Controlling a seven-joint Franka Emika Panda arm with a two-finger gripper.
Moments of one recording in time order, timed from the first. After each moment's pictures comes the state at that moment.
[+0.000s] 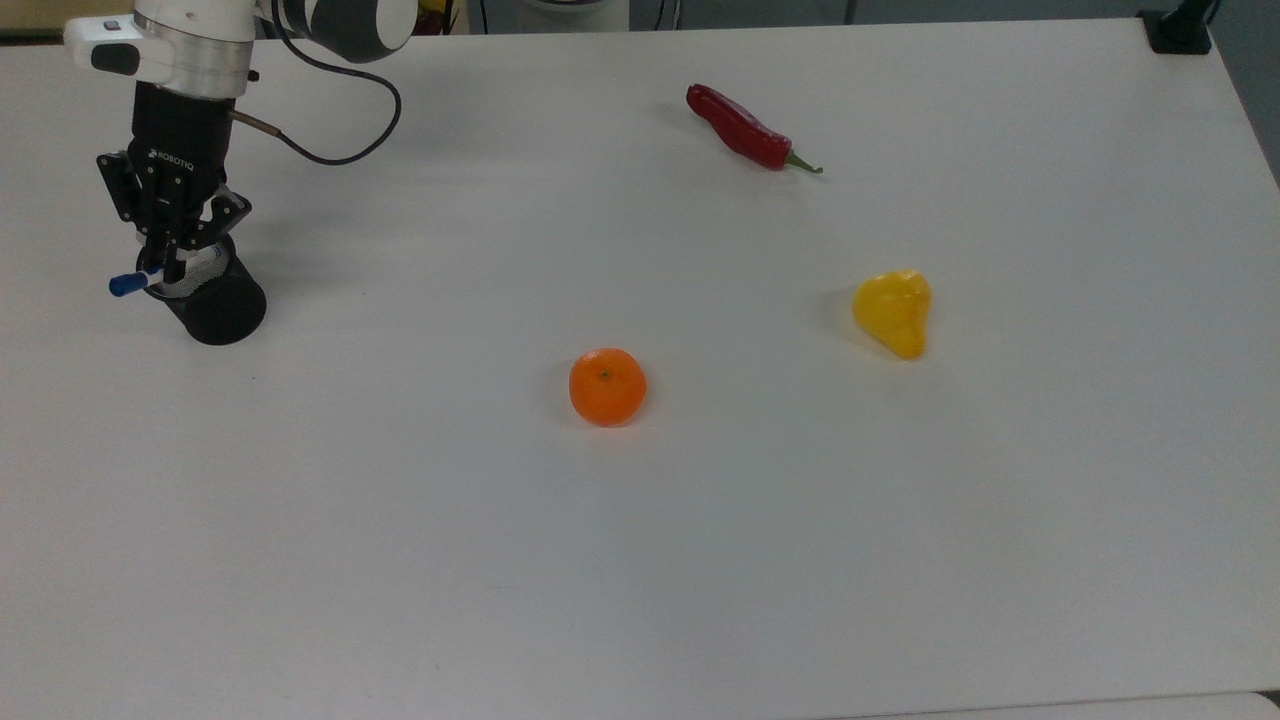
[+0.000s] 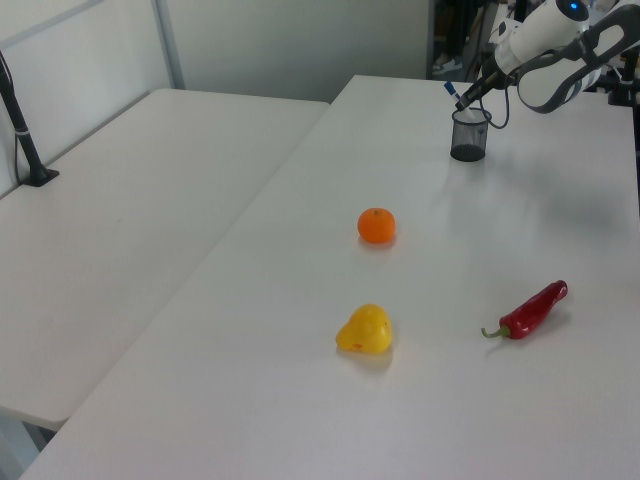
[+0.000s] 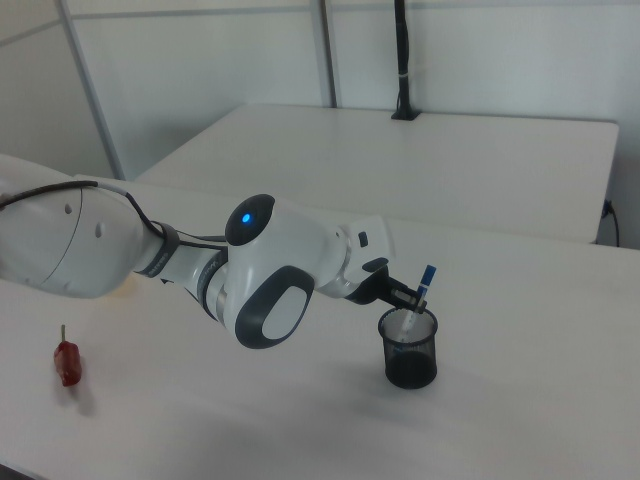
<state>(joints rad) -0.27 0.28 -0.12 -2.09 -0.03 3.13 -0.11</state>
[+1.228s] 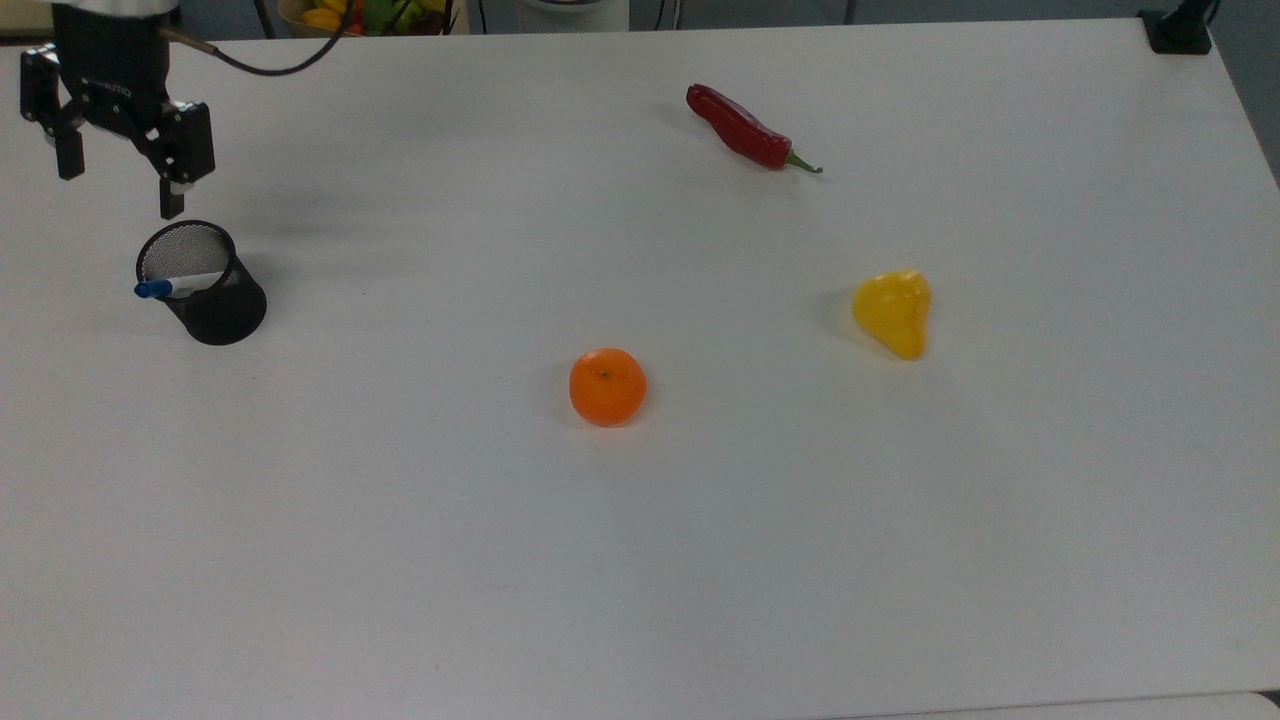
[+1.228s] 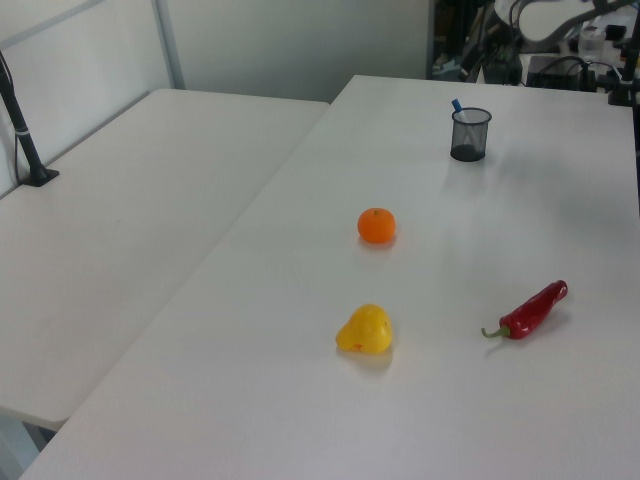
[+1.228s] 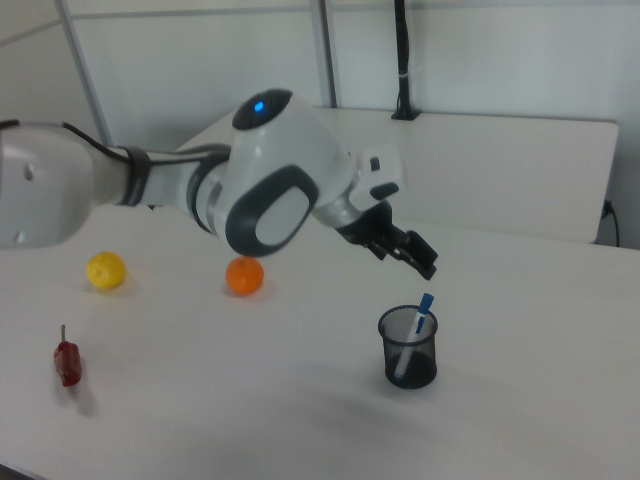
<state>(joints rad) -0.27 0.16 -0.13 -1.89 -0.03 2.60 -0.11</state>
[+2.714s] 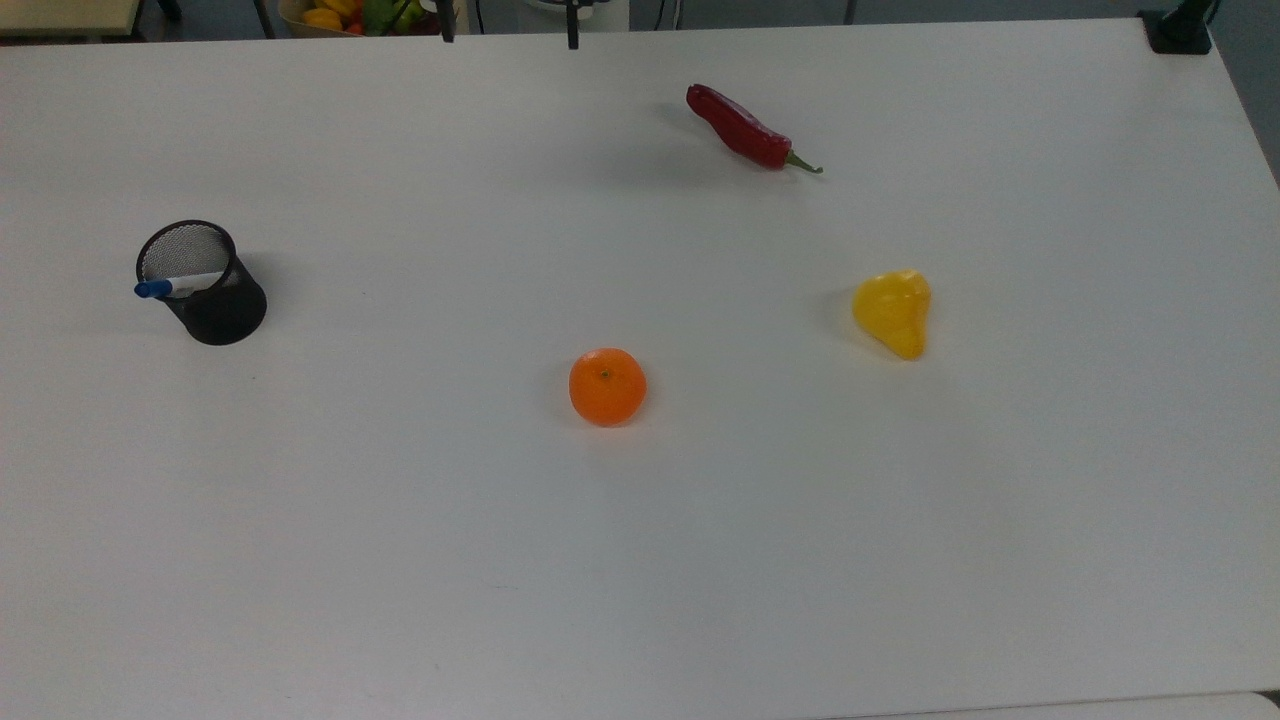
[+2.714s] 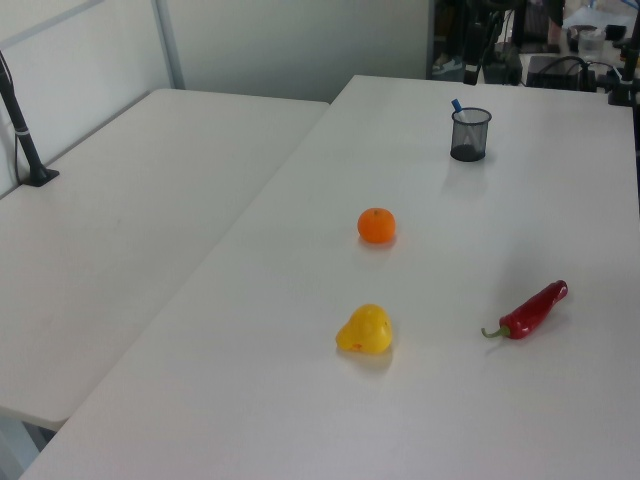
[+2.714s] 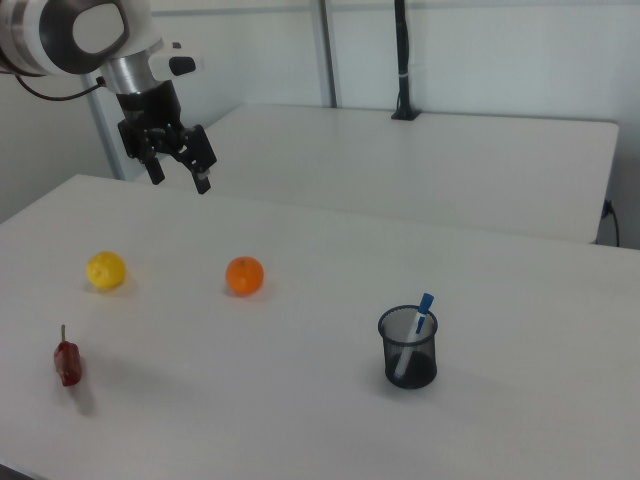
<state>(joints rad) -0.03 -0.01 0.11 -1.64 -0.02 1.73 0.04</state>
